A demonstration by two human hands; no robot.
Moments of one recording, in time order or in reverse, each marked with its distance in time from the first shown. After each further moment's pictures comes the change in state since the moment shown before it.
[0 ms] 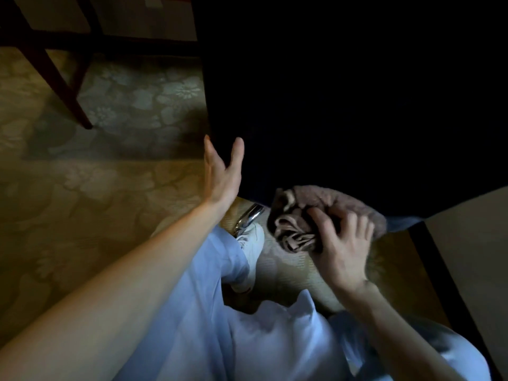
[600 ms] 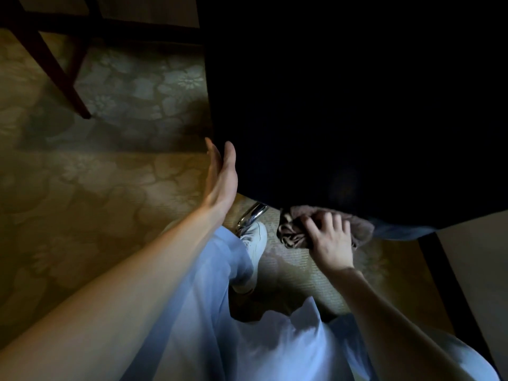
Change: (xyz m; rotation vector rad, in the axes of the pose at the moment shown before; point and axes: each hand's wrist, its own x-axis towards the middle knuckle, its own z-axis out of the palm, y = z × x) left_hand 0.013 -0.023 -0.001 -0.171 -0.062 -0.150; right_hand -0.034 0.031 0.099 -0.087 -0.402 -0.041
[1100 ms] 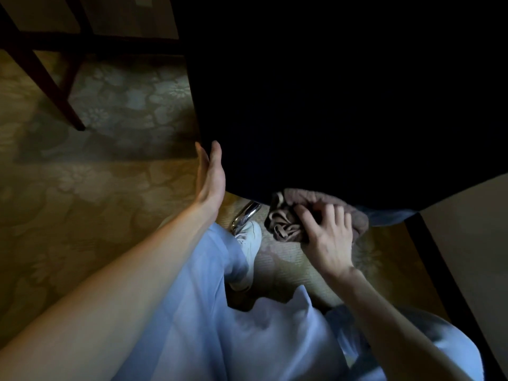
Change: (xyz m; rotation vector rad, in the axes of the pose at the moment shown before) left_hand -0.015 0.009 0.006 -0.055 0.057 -0.031; right_hand -0.007 -0.014 -0.077 0.064 0.184 0.070
